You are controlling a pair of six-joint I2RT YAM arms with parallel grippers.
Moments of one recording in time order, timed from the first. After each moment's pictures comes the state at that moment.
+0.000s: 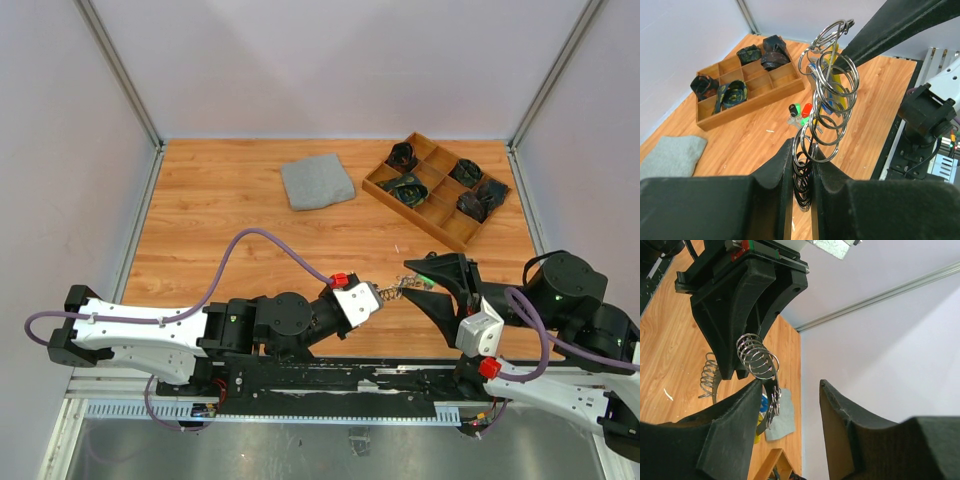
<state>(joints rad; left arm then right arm) -1.60 1.14 1.09 -0.05 -0.59 0.17 1.03 0.58 1.20 -0.69 -0.40 -1.05</state>
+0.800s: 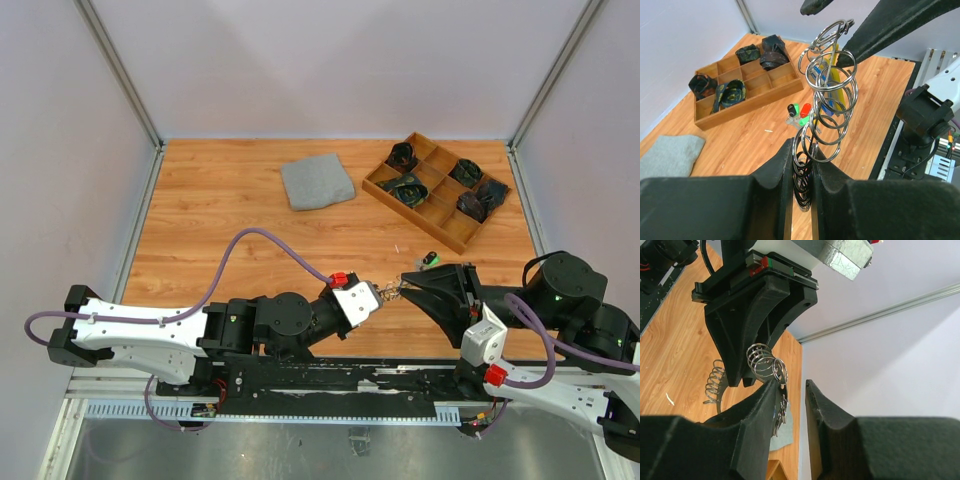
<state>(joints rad) -1.60 1.14 1.09 -0.05 -0.59 0.15 1.03 0.58 1.20 -0.70 -0.46 -1.10</state>
